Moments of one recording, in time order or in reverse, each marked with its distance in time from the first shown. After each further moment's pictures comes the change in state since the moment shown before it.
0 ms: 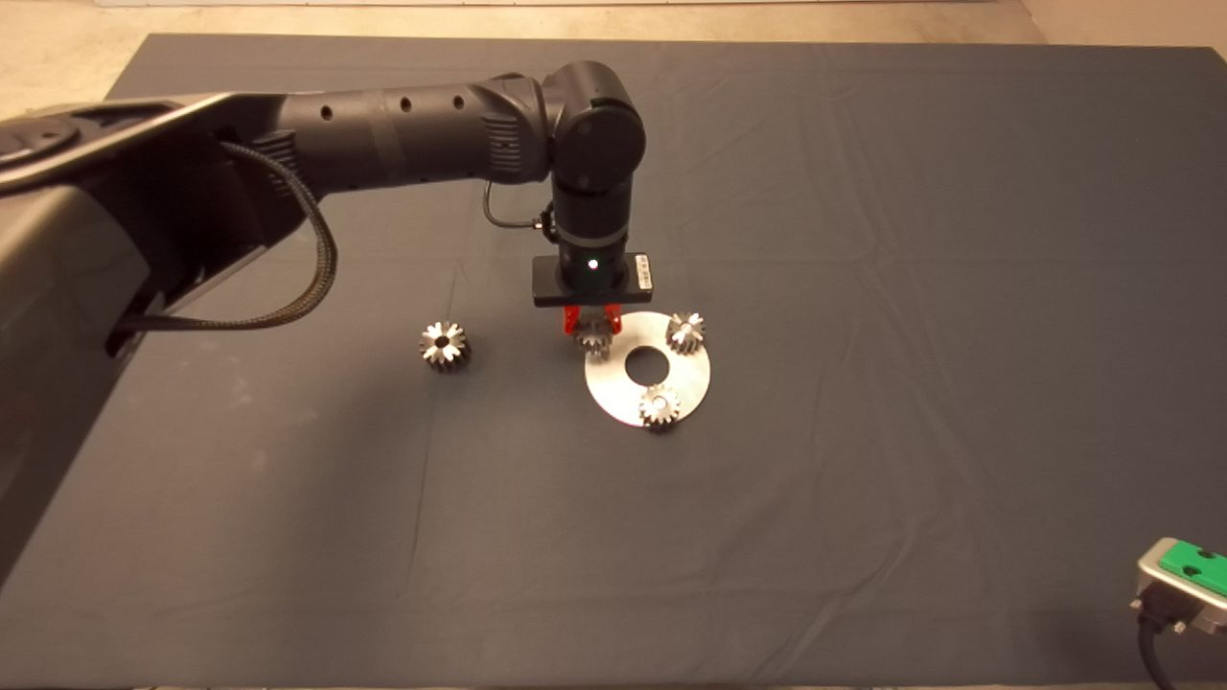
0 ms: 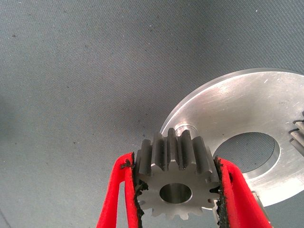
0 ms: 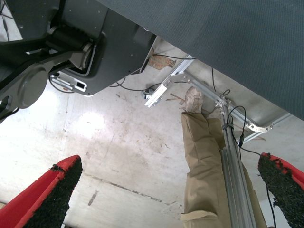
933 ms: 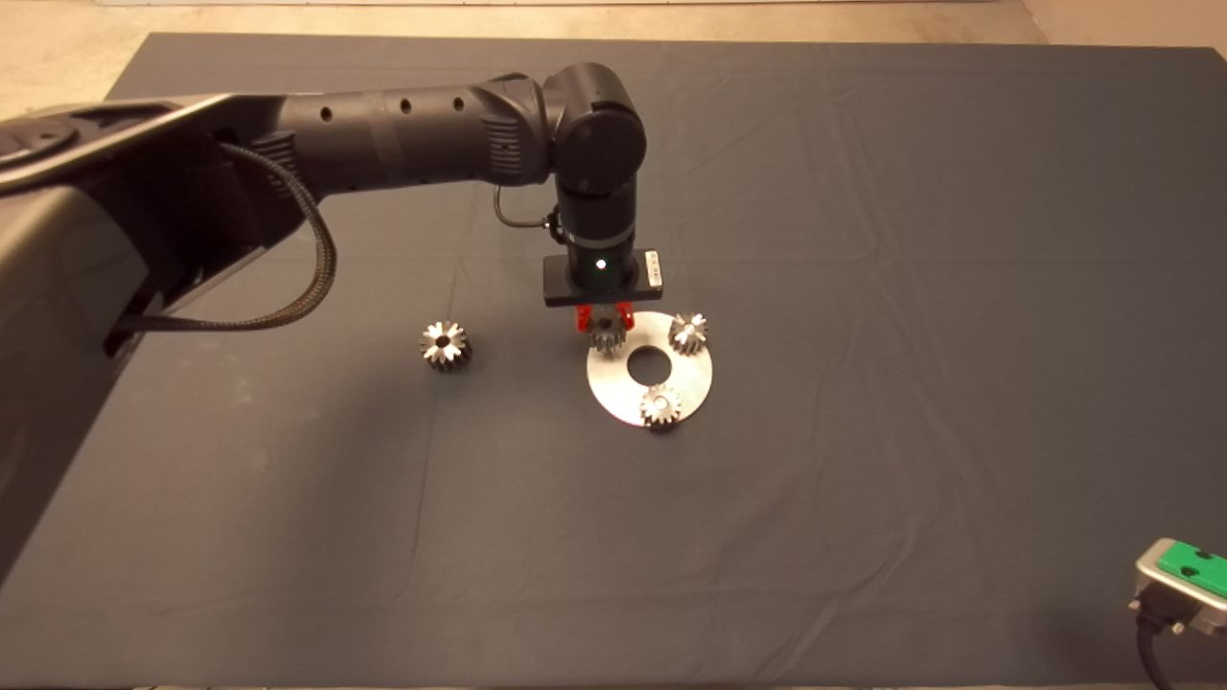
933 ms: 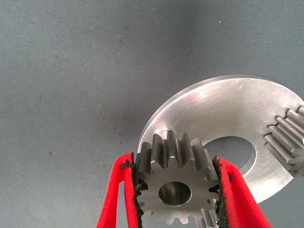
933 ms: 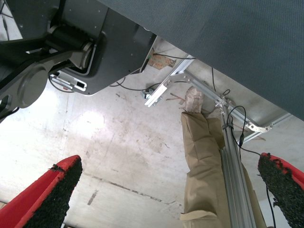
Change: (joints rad) left arm 0.001 -0.003 0.014 0.011 -0.072 -0.004; right arm 0.000 0.002 0.000 0.000 0.000 0.000
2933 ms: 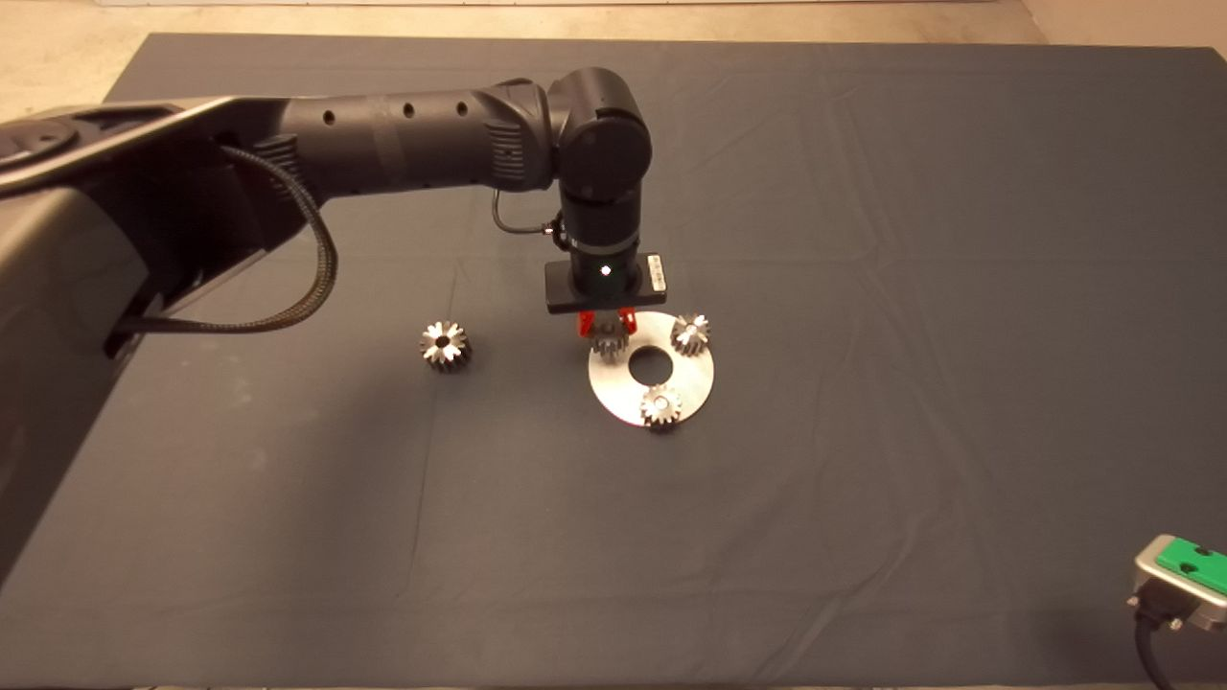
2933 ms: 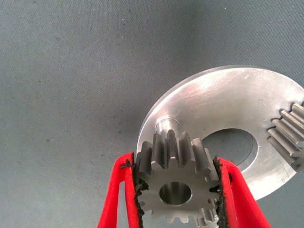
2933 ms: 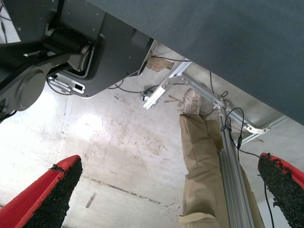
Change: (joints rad) left arm 0.002 0.000 0.030 0.010 0.021 -0.063; right arm -0.004 -0.001 0.000 -0.016 0.000 0.000
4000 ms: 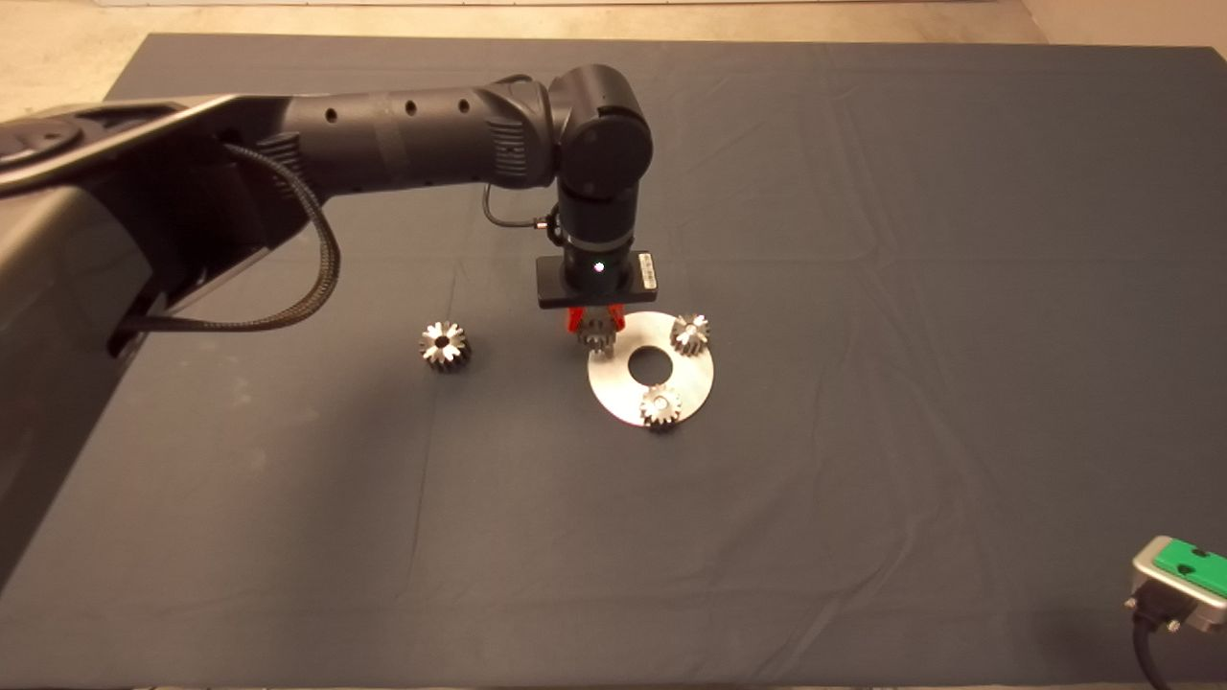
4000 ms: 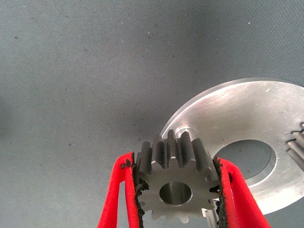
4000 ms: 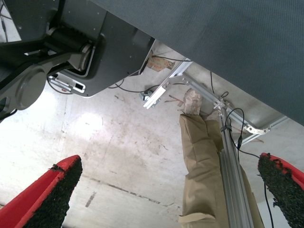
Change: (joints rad) left arm -0.002 0.005 -0.016 0.019 0.048 0.000; right arm -0.002 0.006 0.000 -0.001 0.000 0.001
